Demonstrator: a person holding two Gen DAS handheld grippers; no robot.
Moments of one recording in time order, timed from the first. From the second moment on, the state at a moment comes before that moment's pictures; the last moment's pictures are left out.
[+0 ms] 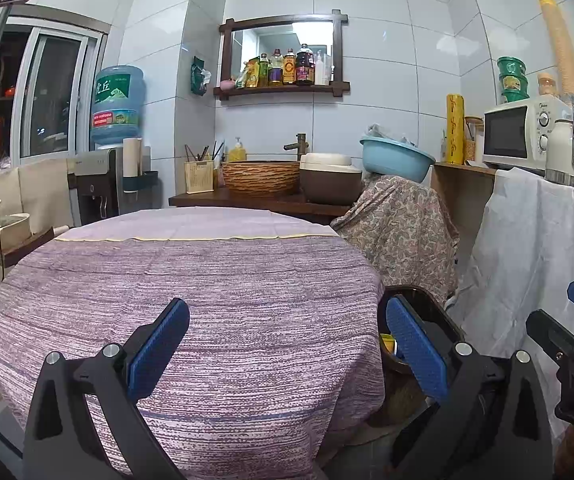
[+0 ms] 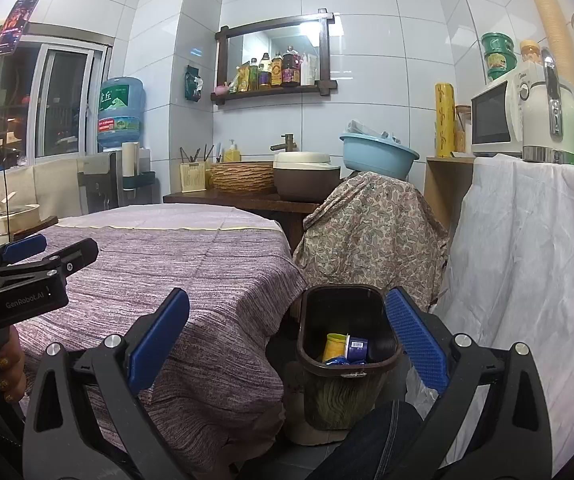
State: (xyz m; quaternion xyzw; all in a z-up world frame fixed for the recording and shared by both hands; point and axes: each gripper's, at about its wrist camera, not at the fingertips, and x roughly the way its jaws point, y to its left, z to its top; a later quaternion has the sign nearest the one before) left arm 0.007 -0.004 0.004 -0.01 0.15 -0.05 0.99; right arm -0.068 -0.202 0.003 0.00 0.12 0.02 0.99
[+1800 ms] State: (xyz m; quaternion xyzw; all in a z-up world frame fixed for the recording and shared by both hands) left arm 0.007 -0.007 0.001 -0.01 0.16 -0.05 0.99; right arm -0.066 -0.199 0.001 0.00 0.13 0.02 0.99
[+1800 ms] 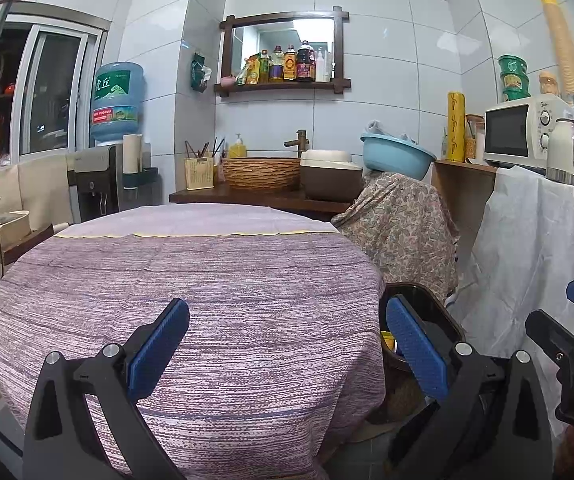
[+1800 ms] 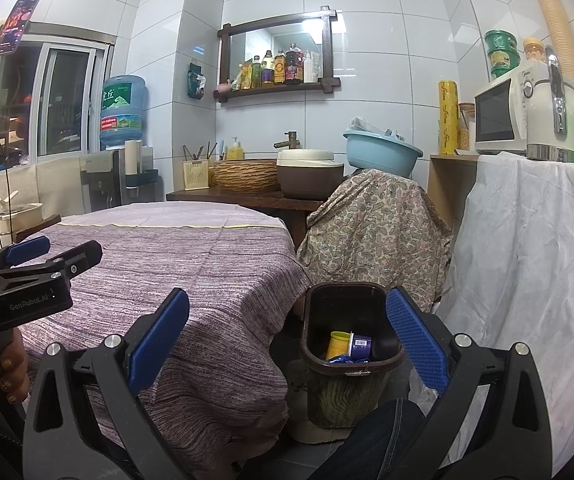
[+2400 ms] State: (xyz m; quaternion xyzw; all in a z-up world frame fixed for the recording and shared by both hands) left arm 0.007 -0.007 0.002 -0.01 0.16 -0.05 0.99; right arm -0.066 -0.199 0.000 0.00 0.13 0.02 0.99
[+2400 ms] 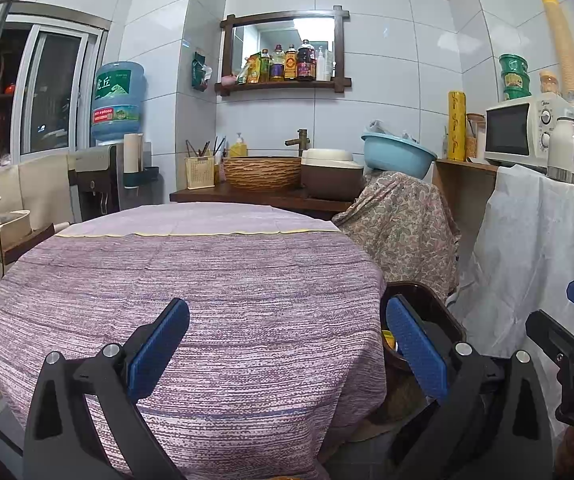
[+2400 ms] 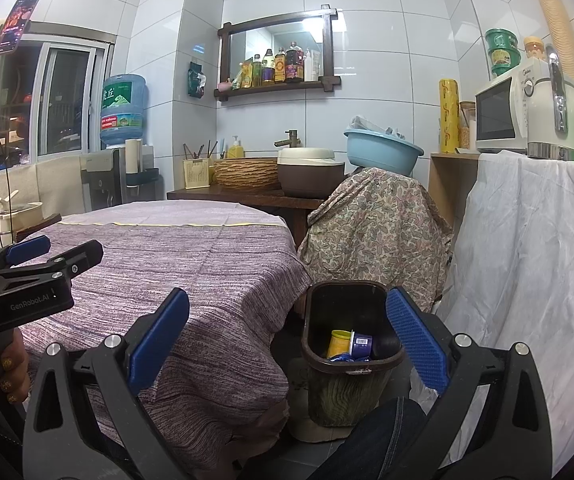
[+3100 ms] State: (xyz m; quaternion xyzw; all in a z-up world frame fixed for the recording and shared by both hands) left arm 0.006 -0.008 0.001 -0.01 0.16 -0.04 0.99; right arm -0.066 -0.200 -0.002 0.00 0.13 0.03 0.99
